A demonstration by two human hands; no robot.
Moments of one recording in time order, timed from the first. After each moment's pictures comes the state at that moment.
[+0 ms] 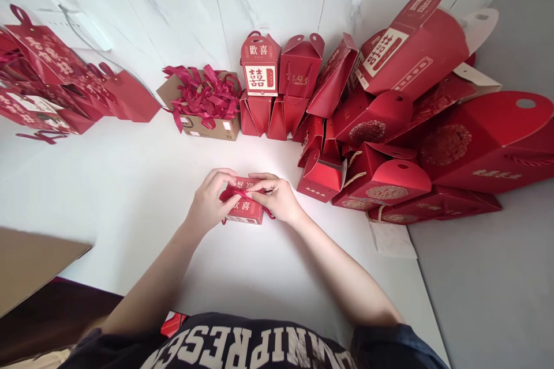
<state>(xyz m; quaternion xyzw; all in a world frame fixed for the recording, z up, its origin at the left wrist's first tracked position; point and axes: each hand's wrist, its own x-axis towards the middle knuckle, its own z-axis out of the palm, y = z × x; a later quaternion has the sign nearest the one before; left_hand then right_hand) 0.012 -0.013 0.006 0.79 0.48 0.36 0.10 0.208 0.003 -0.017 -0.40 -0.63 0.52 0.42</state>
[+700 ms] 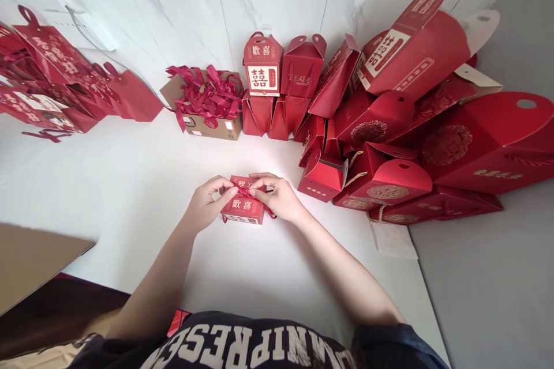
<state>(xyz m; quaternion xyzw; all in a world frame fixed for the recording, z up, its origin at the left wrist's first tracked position) 0.005 -0.022 0.014 0.69 0.54 0.34 0.35 0.210 0.003 -0.014 -0.40 -0.65 0.52 0.39</state>
